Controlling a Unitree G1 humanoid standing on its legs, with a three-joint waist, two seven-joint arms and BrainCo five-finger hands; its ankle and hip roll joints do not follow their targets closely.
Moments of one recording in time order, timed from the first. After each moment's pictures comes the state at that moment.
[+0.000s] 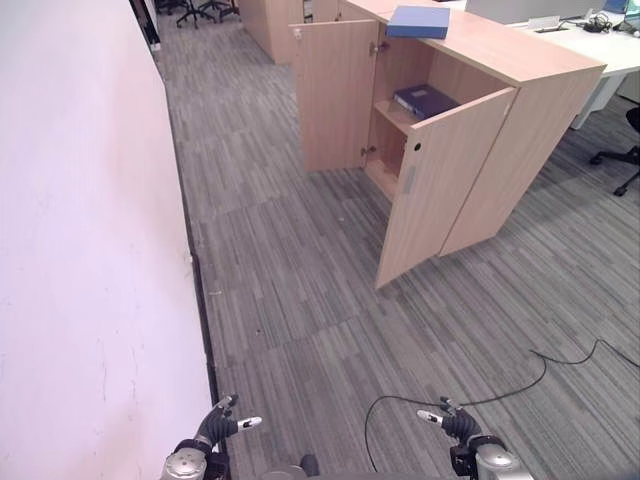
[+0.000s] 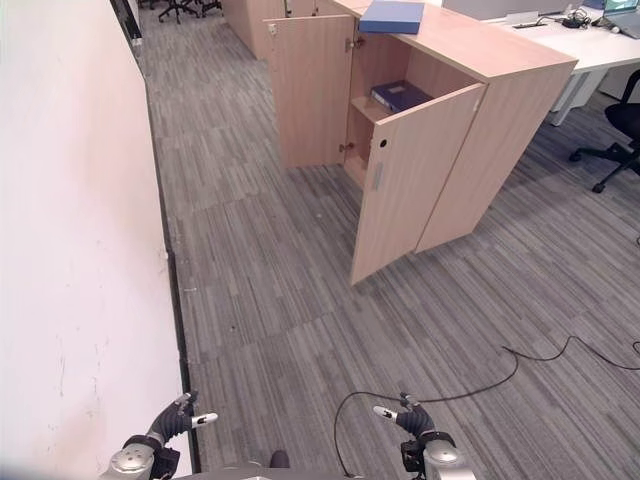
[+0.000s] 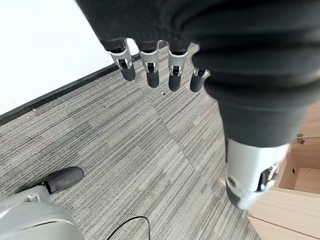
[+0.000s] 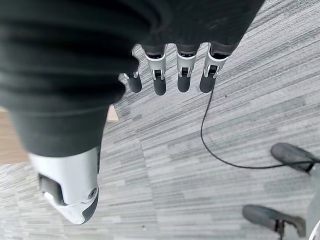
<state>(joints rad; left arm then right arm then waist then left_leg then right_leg) 0.12 0.35 -0.20 0.83 -0.11 -0.12 -0.04 0.03 -0.30 0.20 0.94 0.24 -0.07 0.02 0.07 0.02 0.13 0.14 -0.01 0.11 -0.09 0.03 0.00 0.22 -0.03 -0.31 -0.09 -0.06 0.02</state>
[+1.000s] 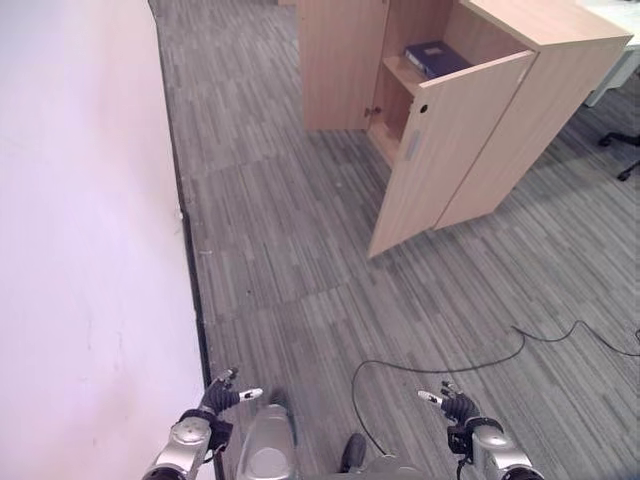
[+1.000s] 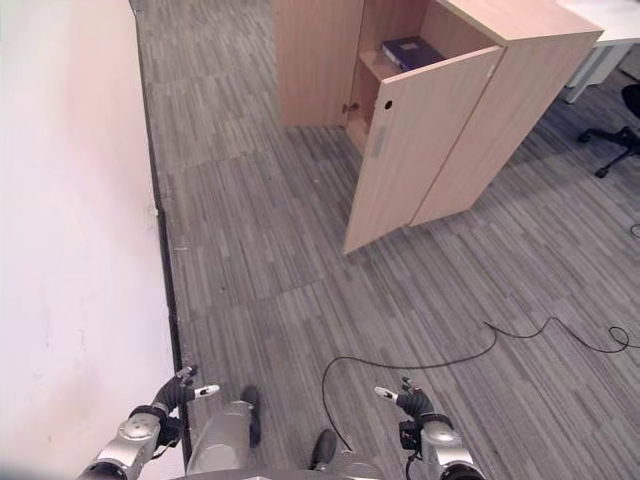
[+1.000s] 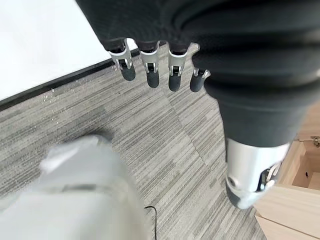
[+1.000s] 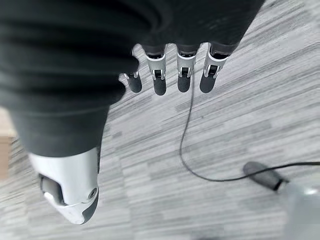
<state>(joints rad) -0.04 0.35 -0.22 0.92 -0.14 -0.11 -0.02 -0.04 -0.30 0.19 1.03 0.30 -0.08 -0.01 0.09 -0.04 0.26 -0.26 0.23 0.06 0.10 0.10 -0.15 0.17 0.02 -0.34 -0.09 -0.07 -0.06</state>
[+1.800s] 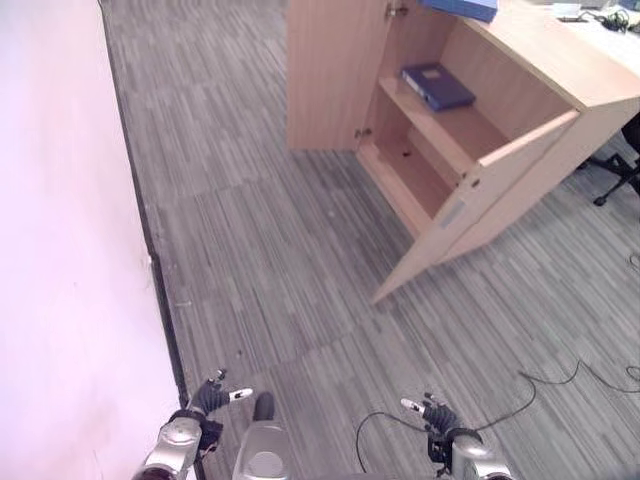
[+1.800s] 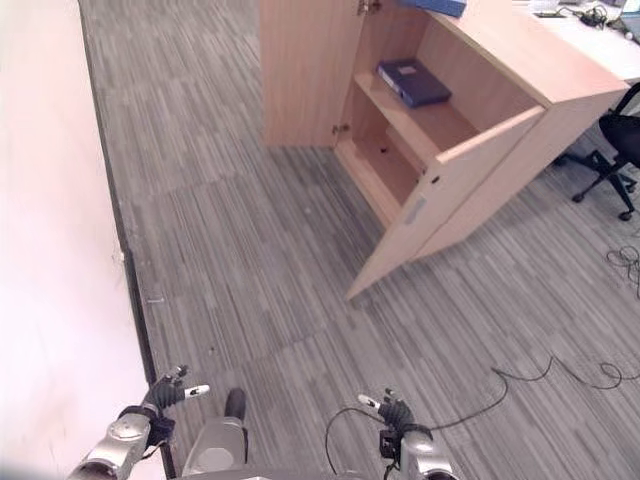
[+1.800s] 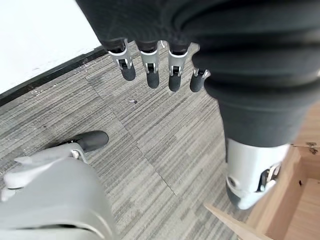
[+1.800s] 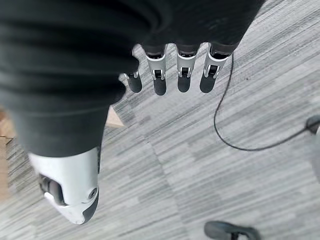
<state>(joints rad) -0.03 0.41 -0.21 0.90 -0.15 -0.11 -0.01 -0.06 -0.19 0.18 1.06 0.34 -0.07 -0.02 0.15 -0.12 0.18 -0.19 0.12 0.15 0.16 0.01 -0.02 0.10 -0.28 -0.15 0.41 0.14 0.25</state>
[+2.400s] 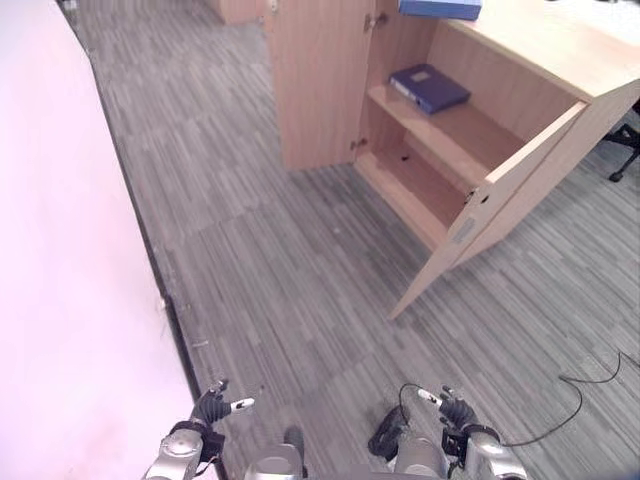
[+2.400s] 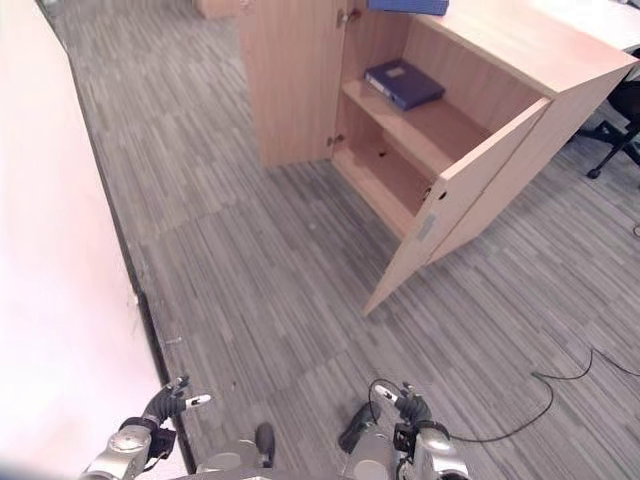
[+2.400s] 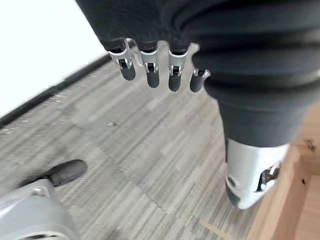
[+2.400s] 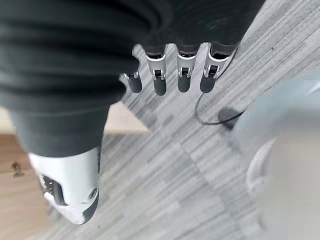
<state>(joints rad) 0.04 0.38 -0.21 0.88 -0.15 -0.11 -0.01 0.02 -0.24 0.10 0.99 0.37 -0.08 -0.04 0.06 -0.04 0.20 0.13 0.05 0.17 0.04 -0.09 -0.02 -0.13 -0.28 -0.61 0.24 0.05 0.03</state>
